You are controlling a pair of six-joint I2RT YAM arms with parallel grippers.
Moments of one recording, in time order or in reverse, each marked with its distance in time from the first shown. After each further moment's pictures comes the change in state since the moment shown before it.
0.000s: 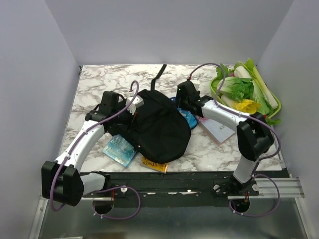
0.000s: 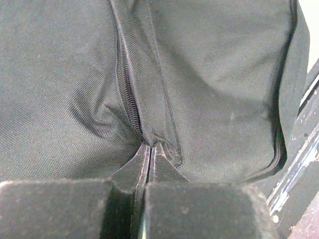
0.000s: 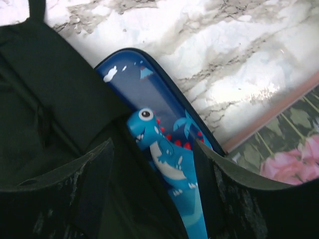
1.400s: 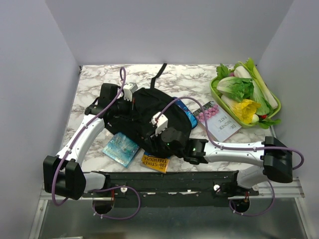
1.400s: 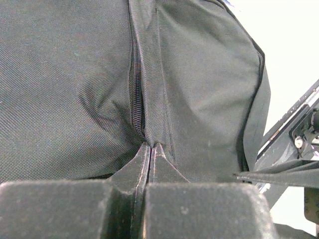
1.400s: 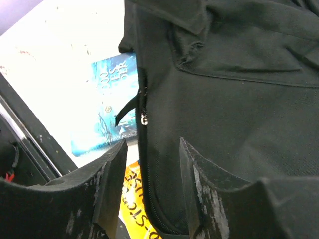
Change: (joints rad) left arm 0.019 0.072 0.096 0.097 -0.052 -0.414; right arm 0.630 -0.373 -0.398 0.415 0.000 -0.280
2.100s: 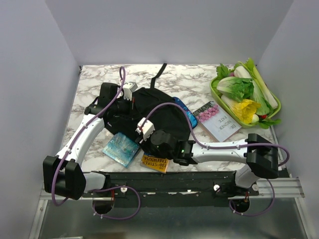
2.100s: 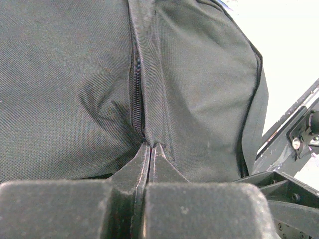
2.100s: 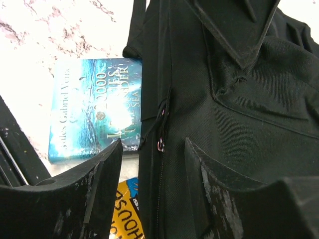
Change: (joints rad) left arm 0.000 0.000 0.012 -0.005 0.001 -0.011; right arm 0.053 0.150 0.071 0.102 0.014 -0.272
